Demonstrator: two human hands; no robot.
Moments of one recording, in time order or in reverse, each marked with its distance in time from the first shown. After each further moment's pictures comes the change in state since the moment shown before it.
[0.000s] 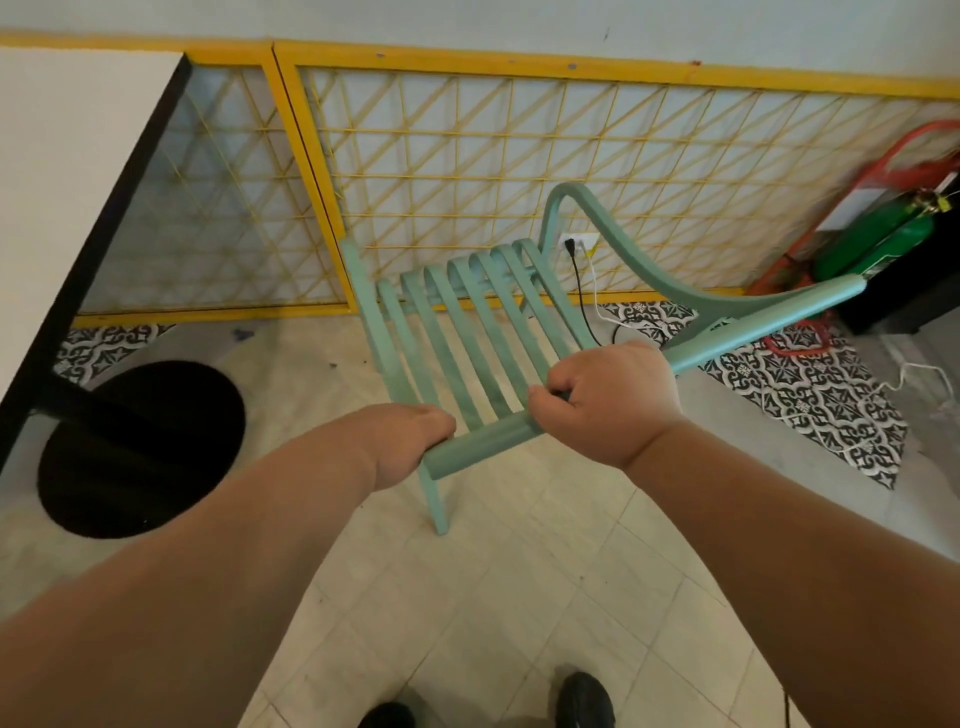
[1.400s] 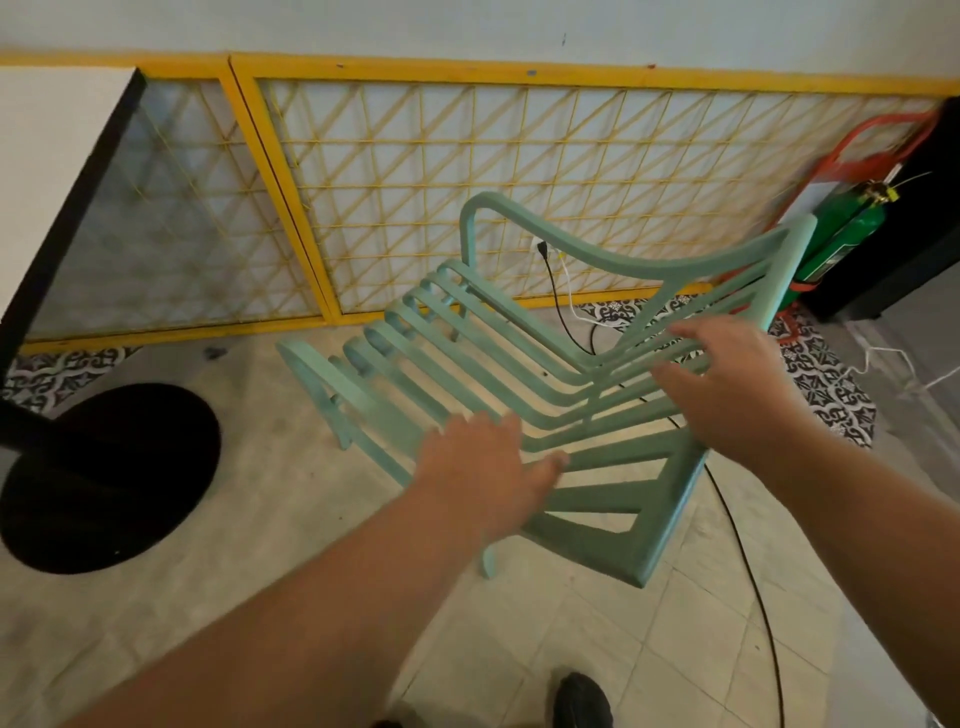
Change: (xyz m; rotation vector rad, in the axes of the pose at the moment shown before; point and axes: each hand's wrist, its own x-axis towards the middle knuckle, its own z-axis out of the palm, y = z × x) left_hand 0.020 0.102 0.029 -0.049 0.153 -0.143; right_hand -0.048 0.093 -0.025 0.256 0.074 0.500
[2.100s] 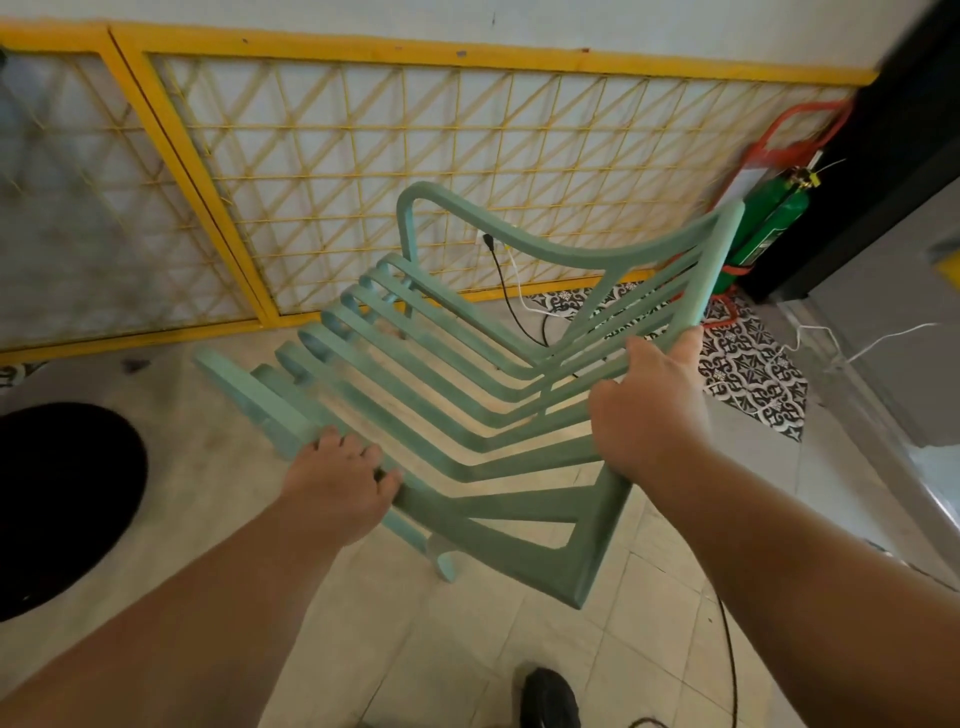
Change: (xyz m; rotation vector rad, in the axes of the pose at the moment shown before) left_hand 0.077 -0.094 0.069 0.351 -0.018 -0.026; right_hand -0.013 -0.016 0.019 0.108 0.017 0.388
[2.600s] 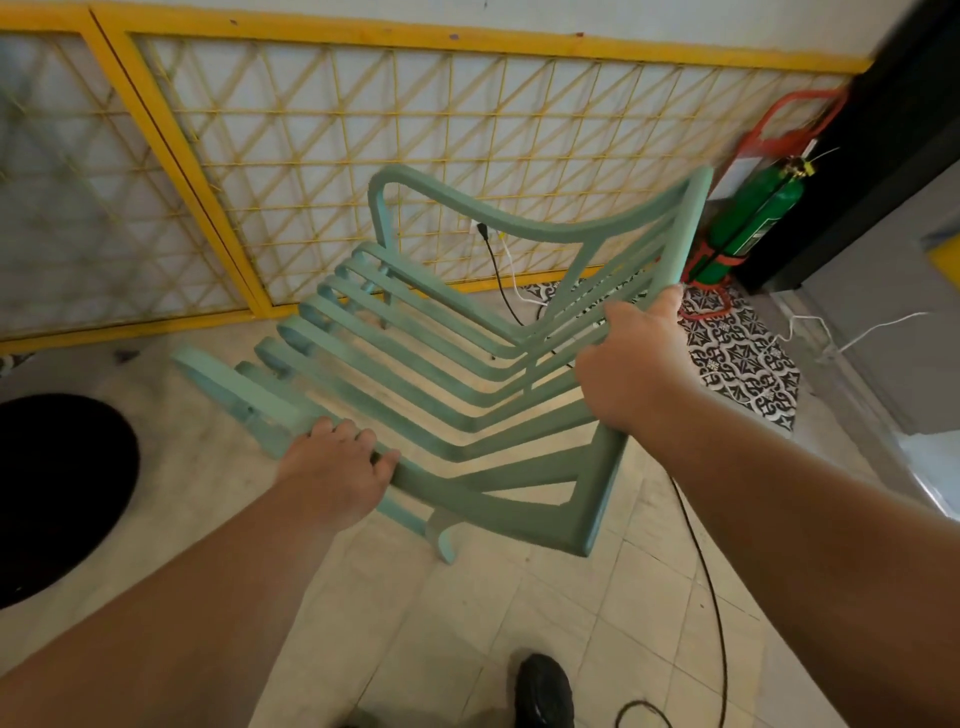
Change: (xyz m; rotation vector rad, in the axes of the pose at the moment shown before) left_hand 0.008 0.002 0.011 -0.030 0.060 -0.014; right_hand 0.024 -0.006 -0.004 -0.182 -0.043 -0.098
